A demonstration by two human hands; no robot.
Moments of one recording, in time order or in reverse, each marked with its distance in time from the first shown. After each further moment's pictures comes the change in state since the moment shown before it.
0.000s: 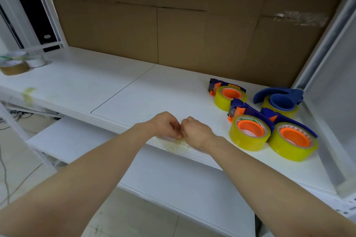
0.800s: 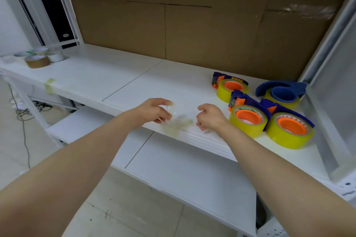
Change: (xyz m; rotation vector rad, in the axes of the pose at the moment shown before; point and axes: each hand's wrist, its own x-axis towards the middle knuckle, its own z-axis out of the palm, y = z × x) left_hand -0.065 0.002 -0.018 -0.628 0.107 -0.112; right_hand -0.034 0.020 -0.016 0.767 0.083 0.296
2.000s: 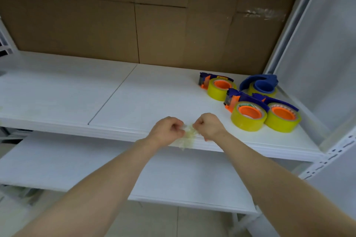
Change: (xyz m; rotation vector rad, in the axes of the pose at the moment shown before) left_hand 0.055 -0.058 -0.009 0.397 -0.092 0.383; right_hand 0.010 -0.032 0.057 -0.301 0.218 0.219
